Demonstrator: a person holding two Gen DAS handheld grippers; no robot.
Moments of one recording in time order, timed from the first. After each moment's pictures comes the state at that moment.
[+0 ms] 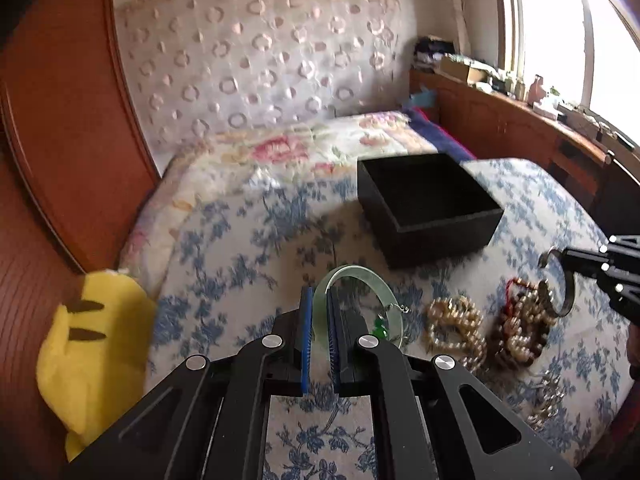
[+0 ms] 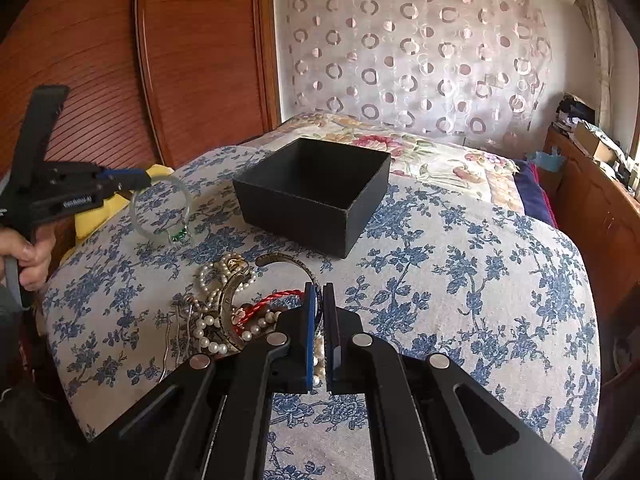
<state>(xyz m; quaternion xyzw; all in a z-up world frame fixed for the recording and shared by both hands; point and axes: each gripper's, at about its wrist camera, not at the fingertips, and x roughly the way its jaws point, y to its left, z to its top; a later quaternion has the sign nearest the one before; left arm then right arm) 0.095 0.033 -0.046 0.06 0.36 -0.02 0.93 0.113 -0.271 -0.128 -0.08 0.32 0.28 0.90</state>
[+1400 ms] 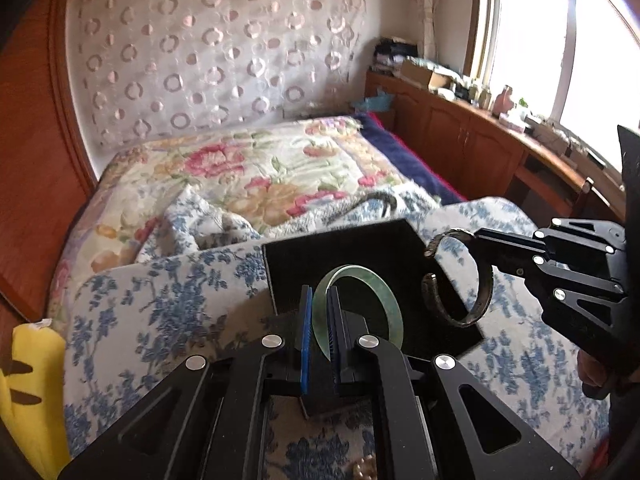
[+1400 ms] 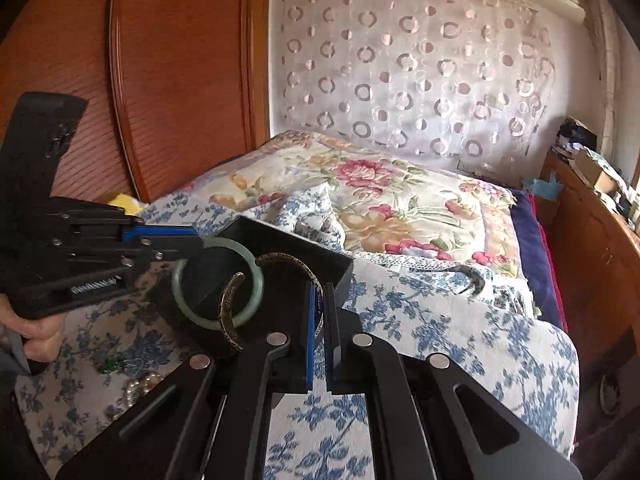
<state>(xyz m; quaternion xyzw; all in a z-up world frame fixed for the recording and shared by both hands) 0.231 -0.030 -0.058 0.03 0.38 -0.12 0.92 0.242 -0.238 -0.096 -0.11 0.30 0.28 0.91</state>
